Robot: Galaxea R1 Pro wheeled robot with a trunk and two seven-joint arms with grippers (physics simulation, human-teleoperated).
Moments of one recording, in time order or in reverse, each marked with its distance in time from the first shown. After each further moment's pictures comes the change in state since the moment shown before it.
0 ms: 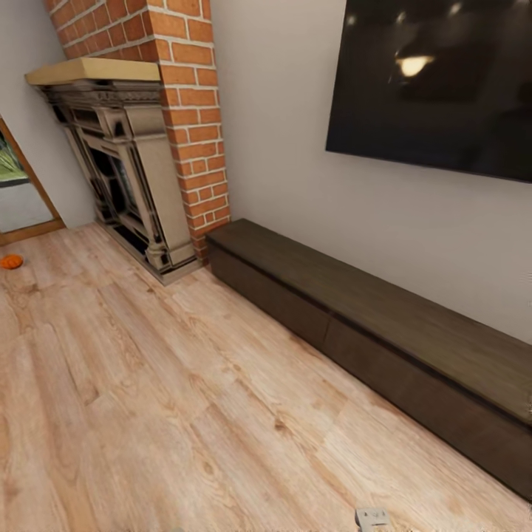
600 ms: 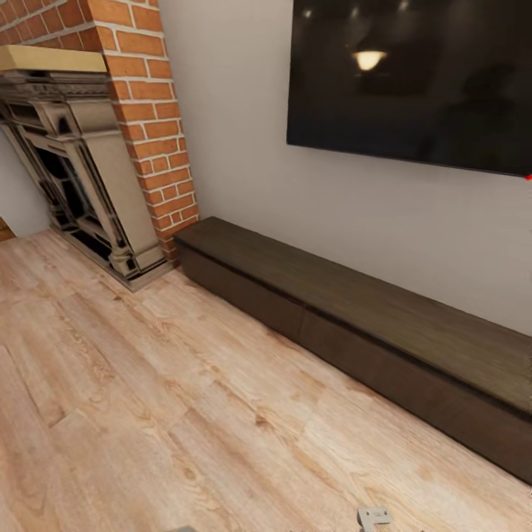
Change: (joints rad) left arm 0.000 -0.031 -0.034 -0.015 -0.007 0.004 0.001; right arm 0.000 -0.007 -0.003 -0.003 0.000 0.003 0.000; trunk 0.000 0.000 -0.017
